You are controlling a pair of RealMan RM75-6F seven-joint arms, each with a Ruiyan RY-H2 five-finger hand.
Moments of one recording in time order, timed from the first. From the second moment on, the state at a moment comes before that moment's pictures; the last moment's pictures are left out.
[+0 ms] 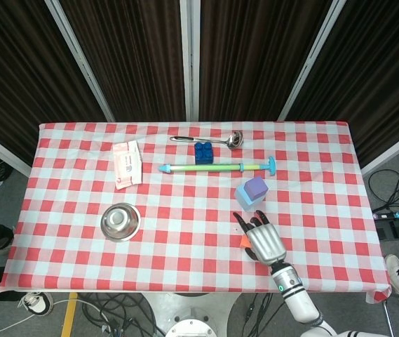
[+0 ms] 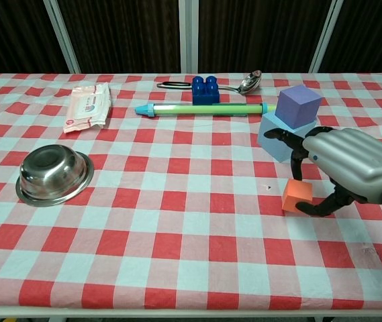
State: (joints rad) left arm -0.12 -1.17 -0.08 -1.25 1.39 1.33 -0.31; right arm 0.42 -1.64 0.03 -1.58 -1.35 1.19 -0.58
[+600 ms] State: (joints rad) left arm -0.14 -1.16 -0.08 -1.33 1.39 1.32 -0.23; right arm 0.60 -1.22 0.04 -1.59 -1.68 1.10 -0.11
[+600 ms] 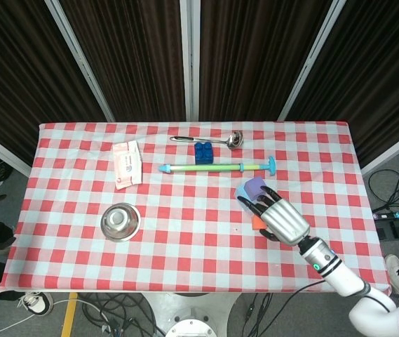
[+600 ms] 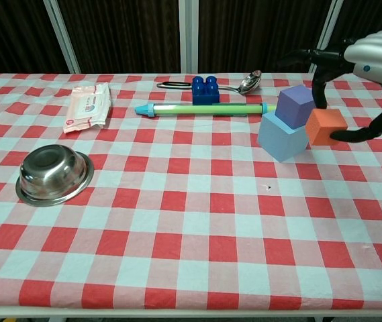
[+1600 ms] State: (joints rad) left arm -0.18 -1.18 -0.12 -1.31 1.30 1.25 -0.12; right arm 0.92 -1.31 -0.02 -0.95 -1.85 1.03 0.49
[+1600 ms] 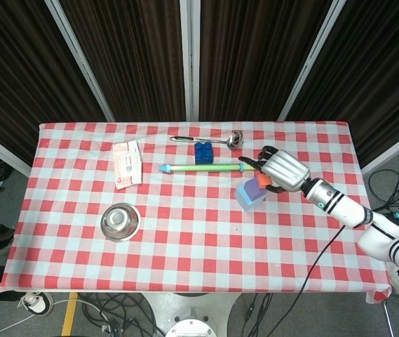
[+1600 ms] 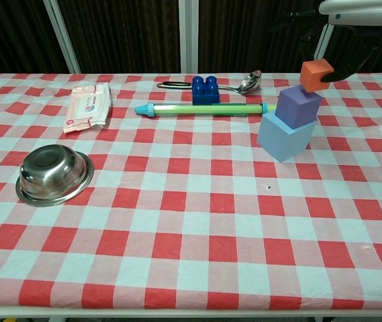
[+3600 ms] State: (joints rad) left arm -0.19 -1.18 -0.12 -1.30 1.28 1.25 -0.11; right arm 0.97 -1.48 -0.18 -0.58 -1.88 1.22 0.75
